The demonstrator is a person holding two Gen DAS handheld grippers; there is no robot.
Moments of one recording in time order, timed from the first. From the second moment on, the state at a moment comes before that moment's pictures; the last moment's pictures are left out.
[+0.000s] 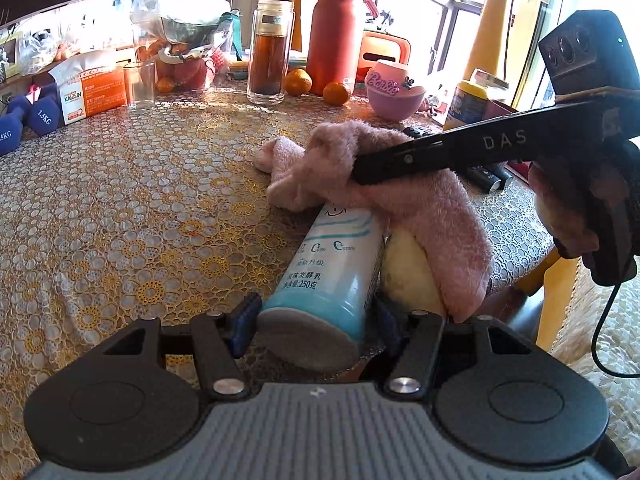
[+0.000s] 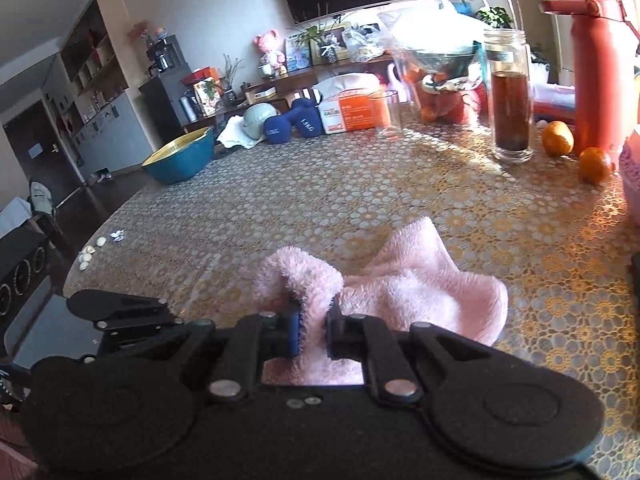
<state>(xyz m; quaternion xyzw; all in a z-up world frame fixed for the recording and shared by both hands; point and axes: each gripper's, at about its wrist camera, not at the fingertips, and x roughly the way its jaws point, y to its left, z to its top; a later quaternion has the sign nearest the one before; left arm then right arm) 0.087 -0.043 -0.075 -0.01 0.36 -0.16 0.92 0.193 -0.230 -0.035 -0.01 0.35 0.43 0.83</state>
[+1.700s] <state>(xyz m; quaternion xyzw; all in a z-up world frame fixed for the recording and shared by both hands) 0.087 -0.033 -0.072 0.02 0.34 -0.13 0.93 0.154 -0.193 0.016 -0.13 0.24 0.45 0.85</state>
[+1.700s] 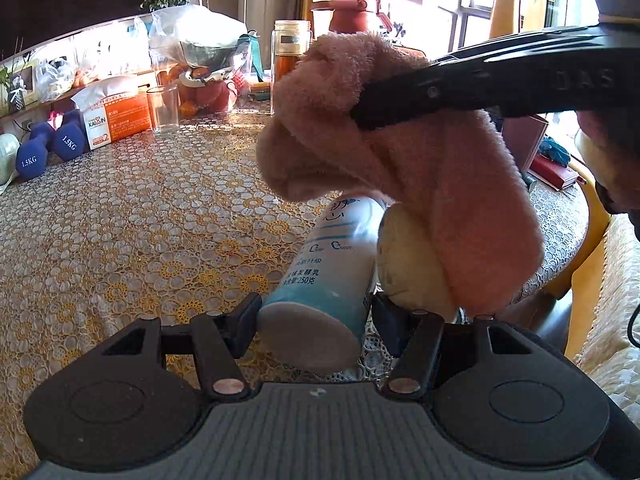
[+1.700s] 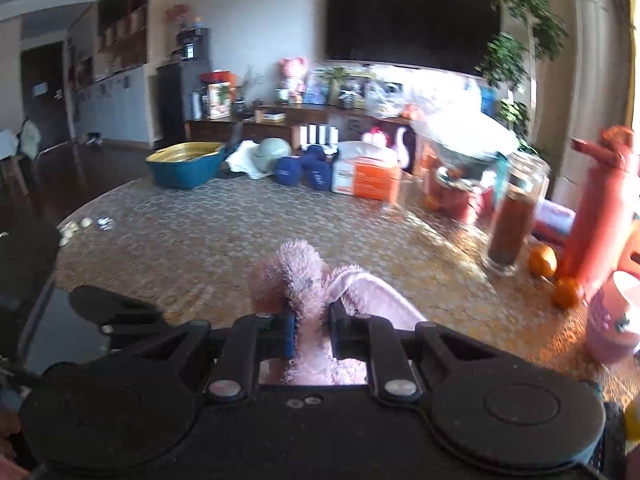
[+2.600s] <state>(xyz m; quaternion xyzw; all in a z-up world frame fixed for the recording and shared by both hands) 0.083 -0.037 -0.078 0.03 0.34 -0.13 0.93 0.165 -0.164 -0.022 -0.19 0.29 0.45 0.82</state>
